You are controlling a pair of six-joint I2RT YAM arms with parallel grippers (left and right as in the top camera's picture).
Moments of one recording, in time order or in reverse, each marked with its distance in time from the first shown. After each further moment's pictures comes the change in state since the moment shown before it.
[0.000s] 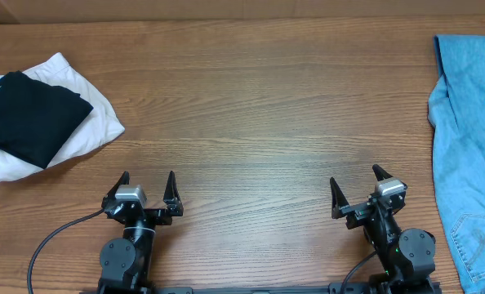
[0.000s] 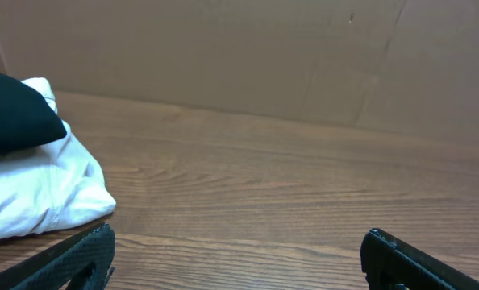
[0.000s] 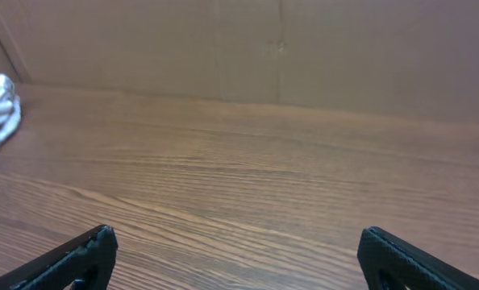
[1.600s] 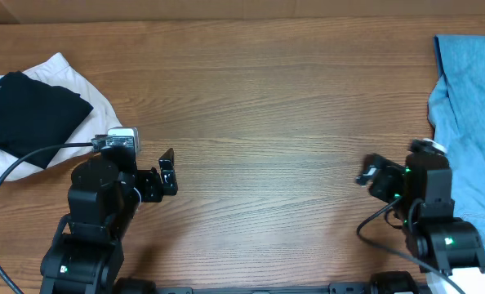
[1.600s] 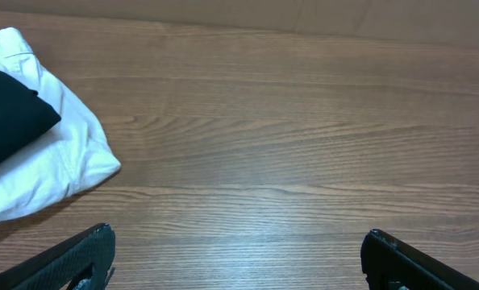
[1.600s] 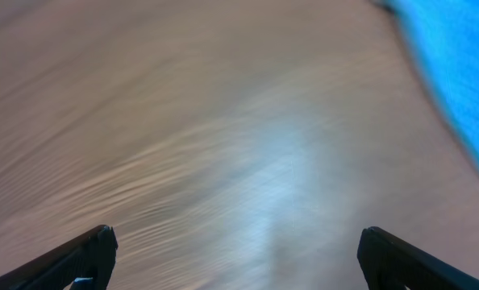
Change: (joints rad) left arm 0.000 0.710 0.861 -0.641 0.080 -0.001; right arm -0.106 0.774 0.679 -0.653 0.312 0.522
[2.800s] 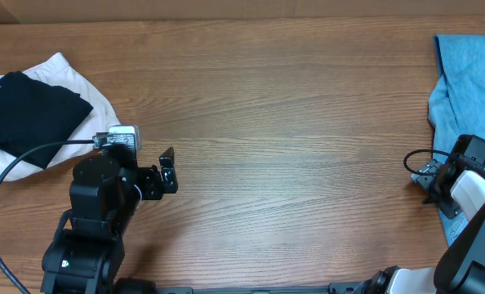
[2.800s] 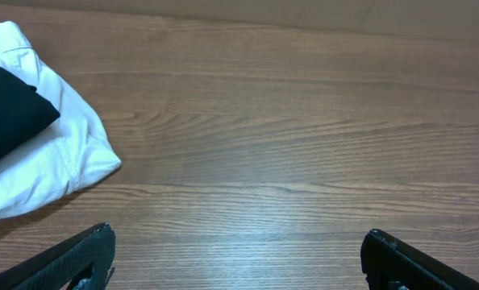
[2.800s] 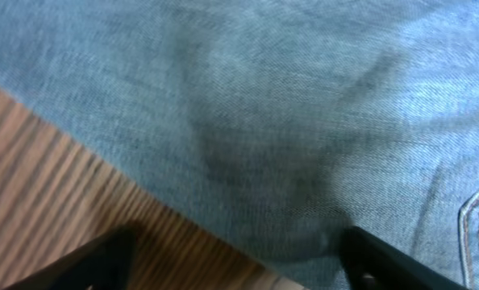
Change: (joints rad) left arm 0.006 0.022 0.001 0.005 0.000 0.000; right arm -0.574 0.810 0.000 0.412 0.048 -0.144
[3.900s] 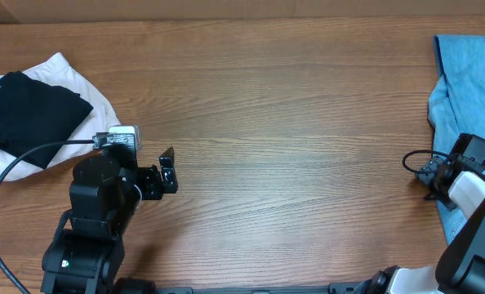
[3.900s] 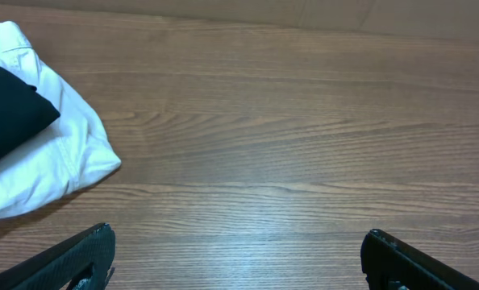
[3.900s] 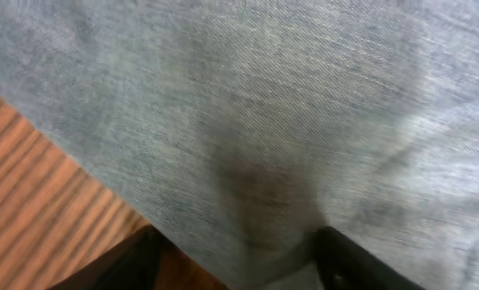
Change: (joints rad) left arm 0.000 0.000 0.000 0.000 0.000 0.000; right arm 0.000 0.037 -0.020 0.142 -0.013 -0.058
